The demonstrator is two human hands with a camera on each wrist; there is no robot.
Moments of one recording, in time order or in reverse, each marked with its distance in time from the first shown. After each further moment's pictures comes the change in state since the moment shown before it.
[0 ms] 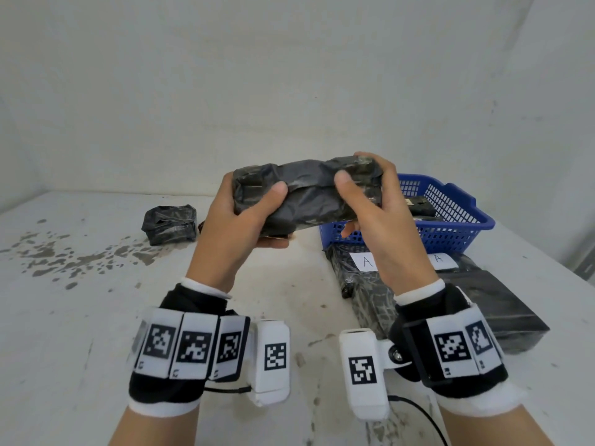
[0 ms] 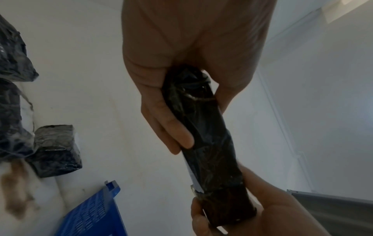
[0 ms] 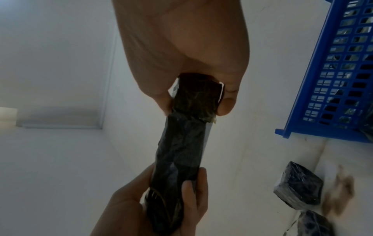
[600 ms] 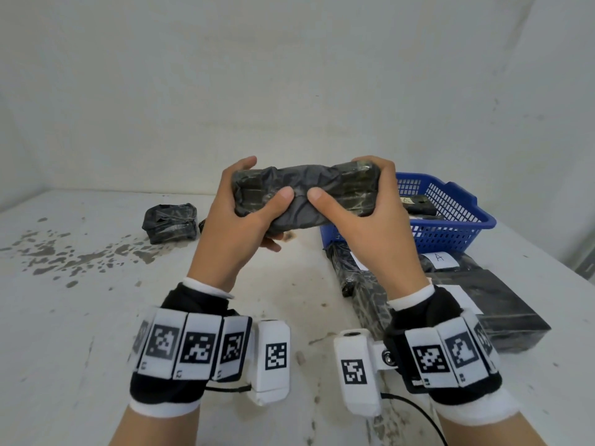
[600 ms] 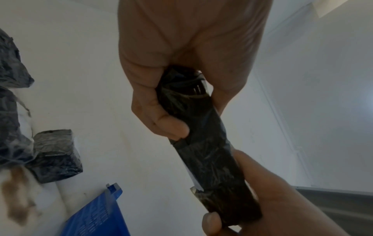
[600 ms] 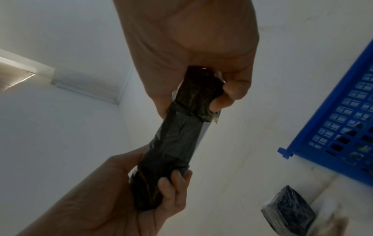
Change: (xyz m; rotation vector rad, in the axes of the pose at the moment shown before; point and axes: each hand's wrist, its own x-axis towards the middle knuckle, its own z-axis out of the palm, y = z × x) left_hand -0.001 -0.002 0.001 0.082 0.012 0.063; right_hand -0.010 -0.005 0.008 -0.230 0.034 -0.123
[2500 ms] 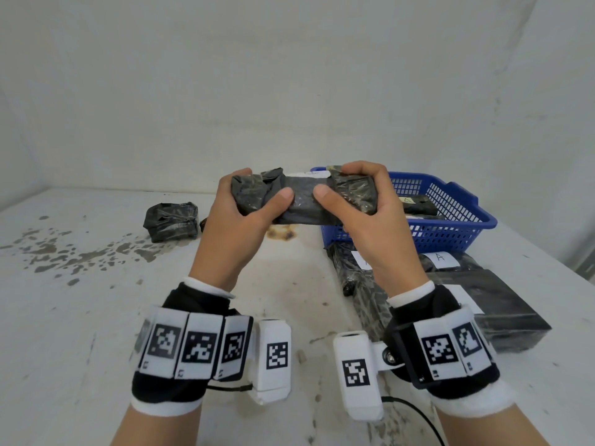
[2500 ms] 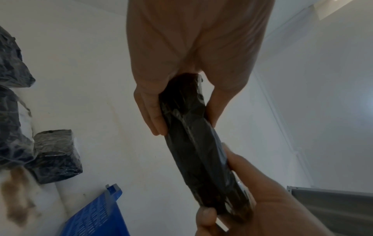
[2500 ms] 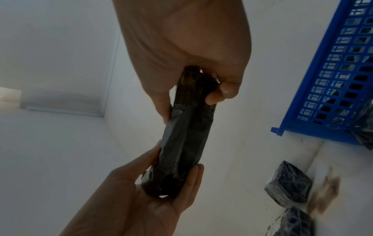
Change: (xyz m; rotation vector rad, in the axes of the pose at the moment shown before) left_hand 0.005 -0.007 -0.002 0.068 0.101 -0.027; right_hand 0.004 0.012 0.004 0.208 -0.013 0.065
